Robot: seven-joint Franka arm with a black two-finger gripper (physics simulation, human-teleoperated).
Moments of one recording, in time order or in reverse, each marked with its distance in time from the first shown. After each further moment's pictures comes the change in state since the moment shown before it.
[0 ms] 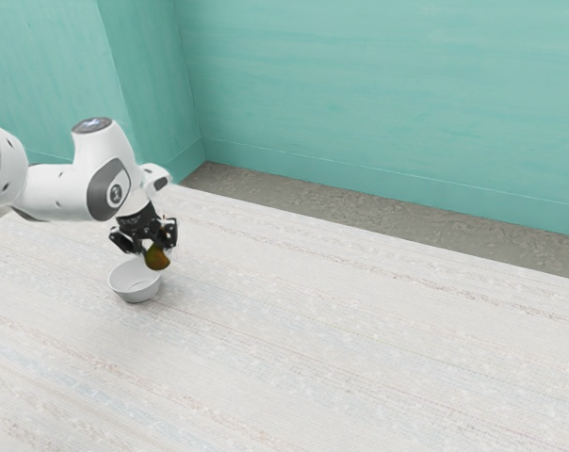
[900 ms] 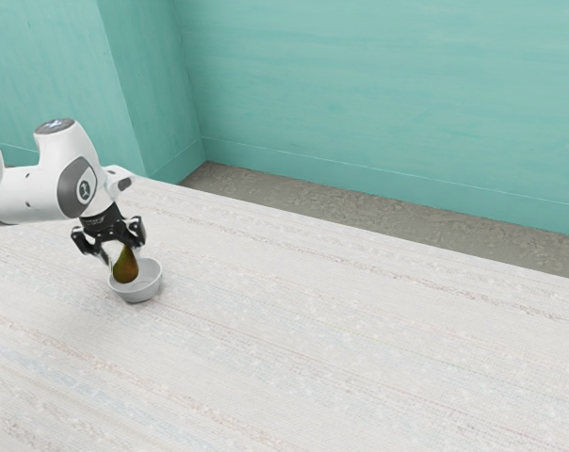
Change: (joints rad) arm 0.054 -0.003 0.065 -0.008 -0.041 -0.028 0.080
